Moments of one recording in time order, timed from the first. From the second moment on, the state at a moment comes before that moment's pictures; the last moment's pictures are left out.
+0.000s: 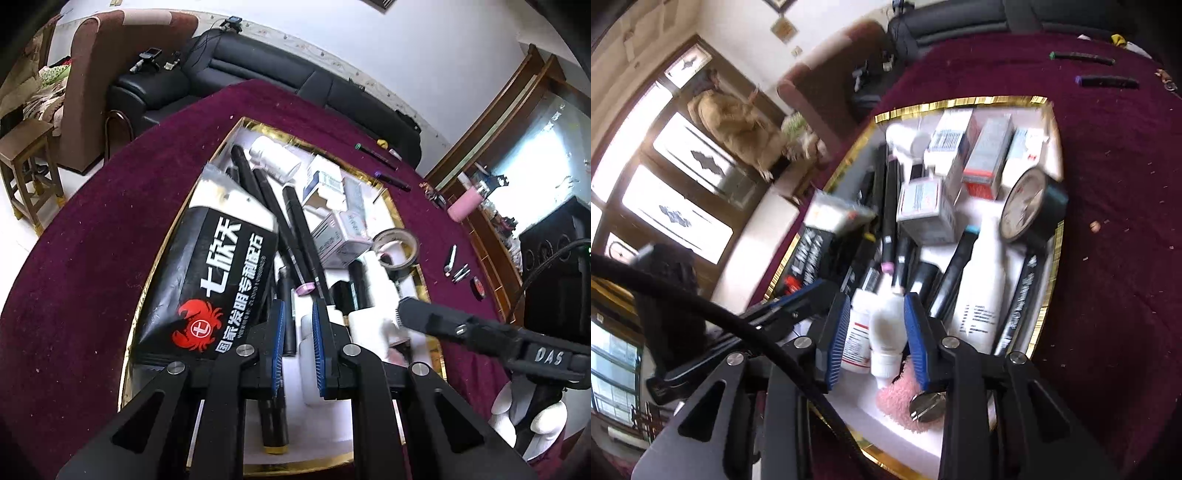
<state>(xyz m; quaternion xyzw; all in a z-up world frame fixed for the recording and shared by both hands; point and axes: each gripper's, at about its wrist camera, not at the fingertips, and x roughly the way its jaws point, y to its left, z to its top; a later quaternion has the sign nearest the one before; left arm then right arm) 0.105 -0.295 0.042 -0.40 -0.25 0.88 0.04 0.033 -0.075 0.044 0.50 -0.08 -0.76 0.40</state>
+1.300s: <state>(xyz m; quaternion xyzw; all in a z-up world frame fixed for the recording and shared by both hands) 0.085 -0.014 0.310 -0.18 0.02 0.97 0.16 0.078 0.231 0.264 0.28 -0.10 -0.93 0.21</state>
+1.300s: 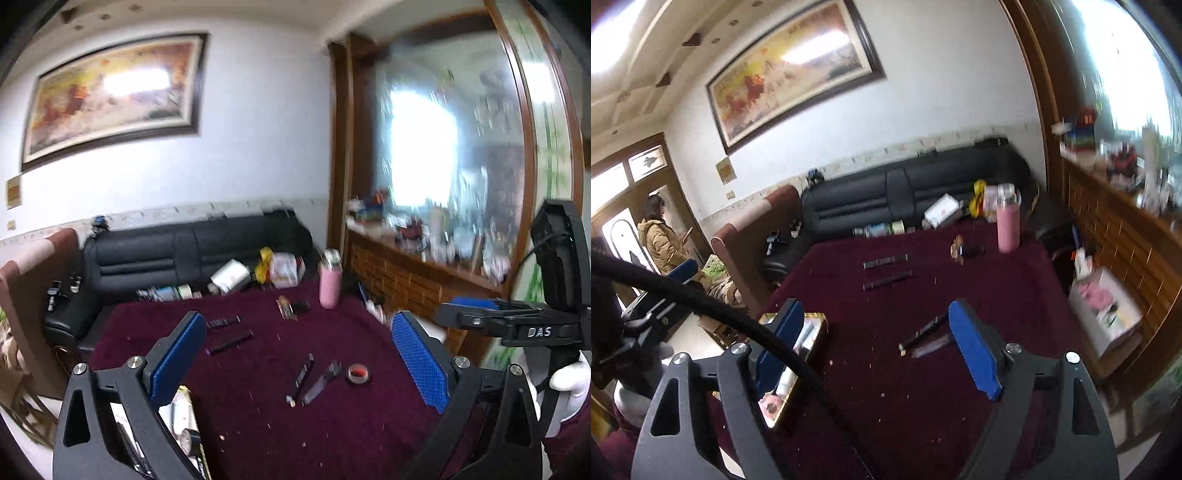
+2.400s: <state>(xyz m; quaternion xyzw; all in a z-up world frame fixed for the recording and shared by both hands) -0.089 0.016 0.016 -0.47 -0.01 0.88 0.03 -0.090 0.256 0.067 0.37 -0.12 -0.92 0.03</state>
